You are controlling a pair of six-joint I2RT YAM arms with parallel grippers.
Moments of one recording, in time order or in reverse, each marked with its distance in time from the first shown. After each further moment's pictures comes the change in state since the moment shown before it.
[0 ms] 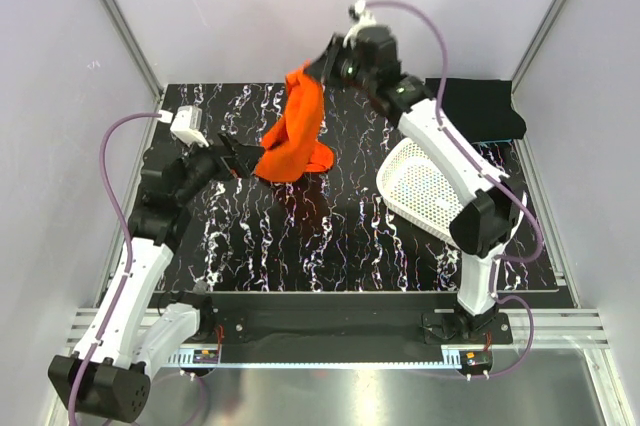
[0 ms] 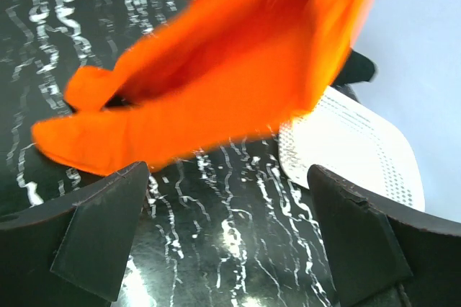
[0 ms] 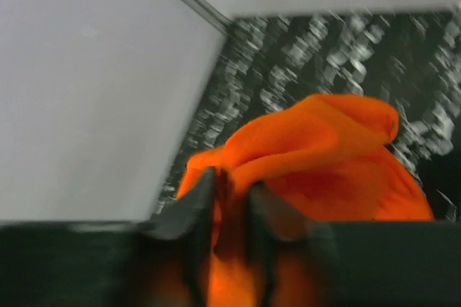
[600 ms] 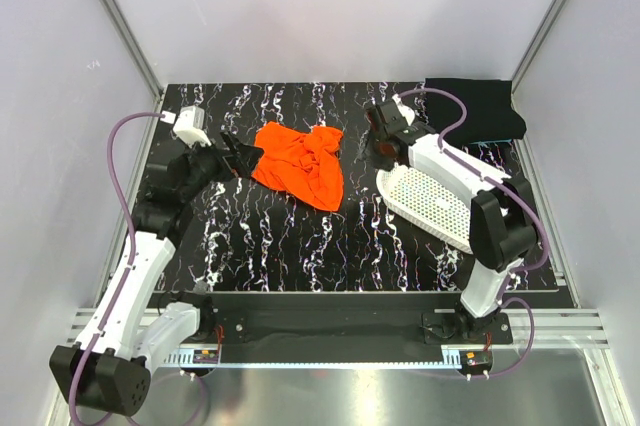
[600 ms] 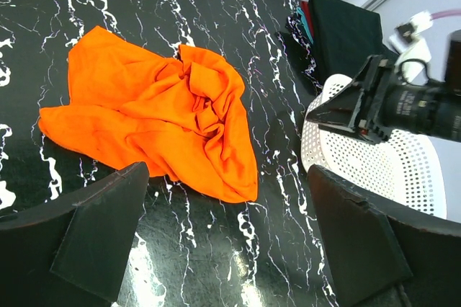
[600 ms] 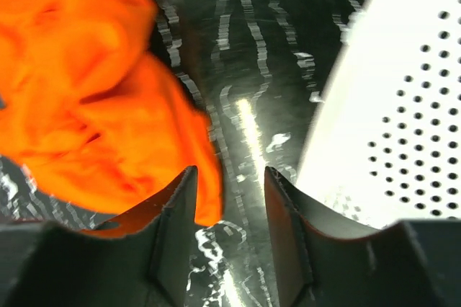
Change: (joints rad) left arm 0.000 0.041 0.005 -0.051 -0.068 0.001; right arm -0.060 -0.153 -0.676 -0.246 0.352 0.177
